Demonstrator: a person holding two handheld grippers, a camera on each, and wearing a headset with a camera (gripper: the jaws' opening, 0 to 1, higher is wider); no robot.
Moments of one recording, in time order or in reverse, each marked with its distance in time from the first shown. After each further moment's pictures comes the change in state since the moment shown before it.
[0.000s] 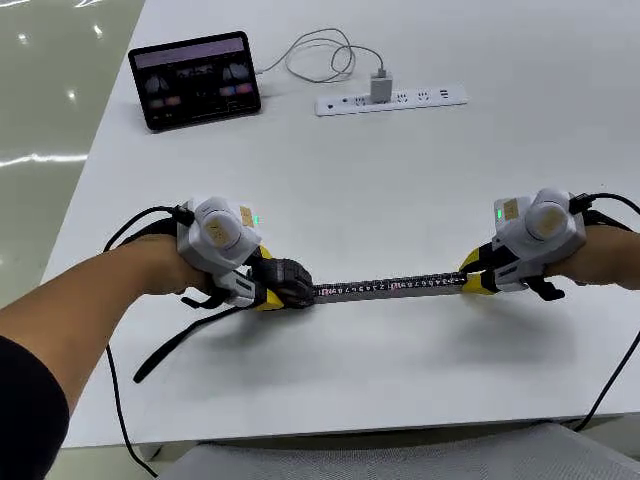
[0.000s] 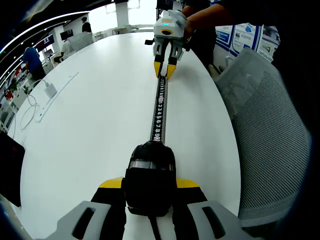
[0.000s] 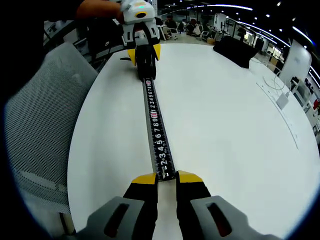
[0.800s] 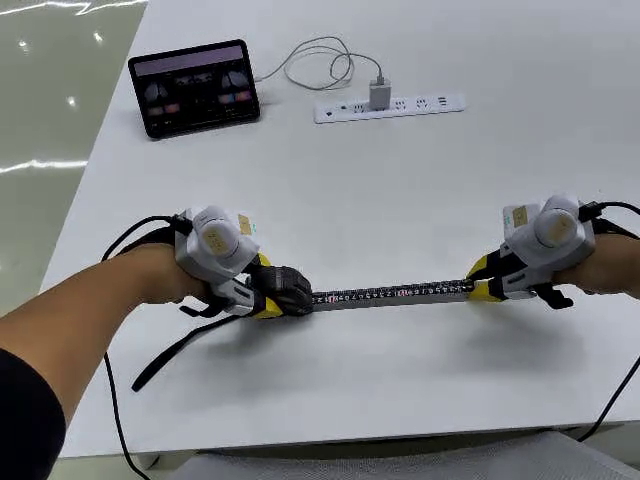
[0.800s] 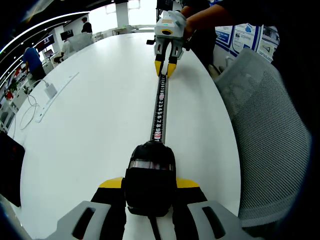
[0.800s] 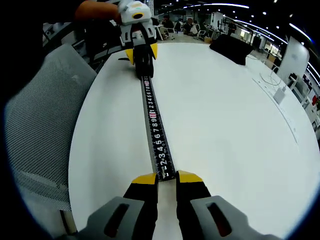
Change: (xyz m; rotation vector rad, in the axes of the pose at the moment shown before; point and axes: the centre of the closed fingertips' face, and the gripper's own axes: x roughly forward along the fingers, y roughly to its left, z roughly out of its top) left arm 0.002 0.002 -0.001 -0.001 -0.003 0.000; right arm -0.007 -0.001 -0.009 0.023 0.002 -0.006
